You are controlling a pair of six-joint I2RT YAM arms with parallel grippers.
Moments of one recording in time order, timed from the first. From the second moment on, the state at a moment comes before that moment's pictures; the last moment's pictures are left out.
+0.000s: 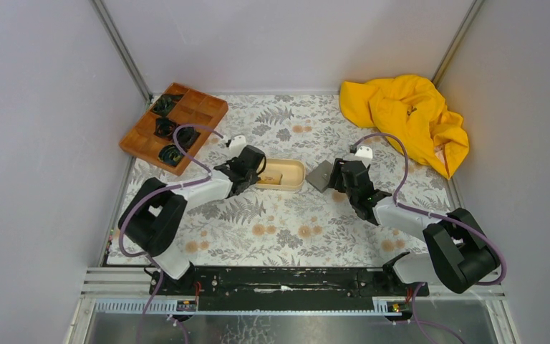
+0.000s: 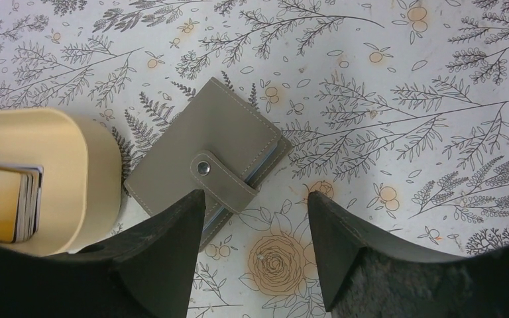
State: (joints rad) left arm -0.58 1.67 0.91 -0.12 -0.42 -0.74; right arm 0.52 1.34 0.51 0.24 0.39 0.47
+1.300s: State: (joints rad) left arm -0.88 1.33 0.72 -0.24 -0.67 -0.94; right arm 0.57 1.51 0.65 0.20 0.17 0.42
